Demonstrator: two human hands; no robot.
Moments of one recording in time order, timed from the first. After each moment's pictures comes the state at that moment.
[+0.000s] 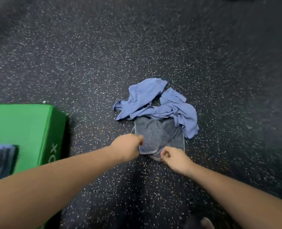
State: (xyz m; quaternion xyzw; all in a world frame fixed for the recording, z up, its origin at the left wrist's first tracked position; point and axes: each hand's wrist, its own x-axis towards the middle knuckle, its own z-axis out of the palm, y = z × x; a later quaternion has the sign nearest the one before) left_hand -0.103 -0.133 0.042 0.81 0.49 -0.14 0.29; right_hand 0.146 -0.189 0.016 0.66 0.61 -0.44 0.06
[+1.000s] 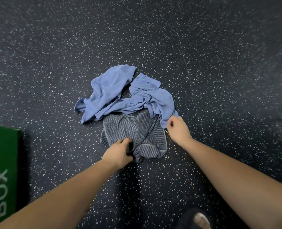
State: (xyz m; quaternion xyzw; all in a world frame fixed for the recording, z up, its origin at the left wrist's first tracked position) left_hand -0.016 -0.140 -0.082 0.73 0.55 -0.15 0.38; right_hand 0.277 -0.129 -0.095 0.80 0.51 -0.30 -0.10
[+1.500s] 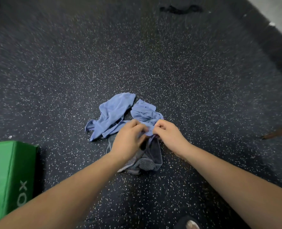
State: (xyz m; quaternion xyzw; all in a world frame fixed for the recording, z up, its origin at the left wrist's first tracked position) left_hand 0.026 -0.102 0.099 0.80 0.48 0.21 0.29; right_hand 0.217 -0.132 0.131 0.70 0.46 -0.47 -0.27
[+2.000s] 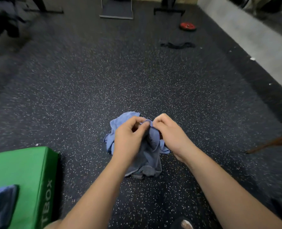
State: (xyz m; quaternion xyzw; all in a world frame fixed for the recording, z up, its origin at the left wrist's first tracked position) left_hand -0.003 -0.165 0.306 0.55 0.52 0.45 0.48; right_hand 0.150 -0.184 0.346 0.67 0.47 -0.44 -0.37
